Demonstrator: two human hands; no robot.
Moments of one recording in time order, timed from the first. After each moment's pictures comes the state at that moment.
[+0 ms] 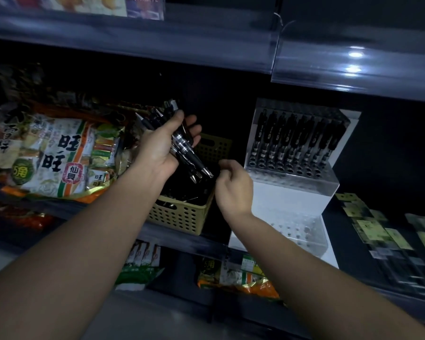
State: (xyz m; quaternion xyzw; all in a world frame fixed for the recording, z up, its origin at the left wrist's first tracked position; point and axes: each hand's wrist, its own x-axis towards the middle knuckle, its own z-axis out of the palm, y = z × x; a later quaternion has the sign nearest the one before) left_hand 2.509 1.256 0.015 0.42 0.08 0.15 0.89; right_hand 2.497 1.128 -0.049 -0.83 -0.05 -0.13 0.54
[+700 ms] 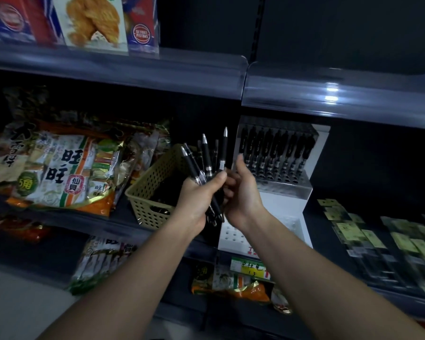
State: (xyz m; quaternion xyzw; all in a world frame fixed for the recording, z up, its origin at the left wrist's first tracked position) left_hand 2.443 1.172 -0.013 0.58 0.06 0.10 0.81; right_hand 2.468 1.086 -0.003 -0.48 0.02 0.19 0.86
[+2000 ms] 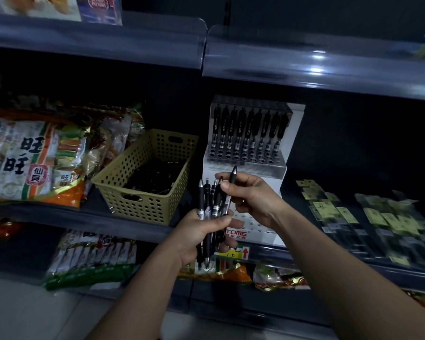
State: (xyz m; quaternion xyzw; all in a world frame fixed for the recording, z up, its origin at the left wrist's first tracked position) left_hand 2.412 1.141 -0.076 0.59 0.01 -0.17 0.79; right_hand 2.478 0.994 -0.044 -0.68 -0.11 0.17 0.70
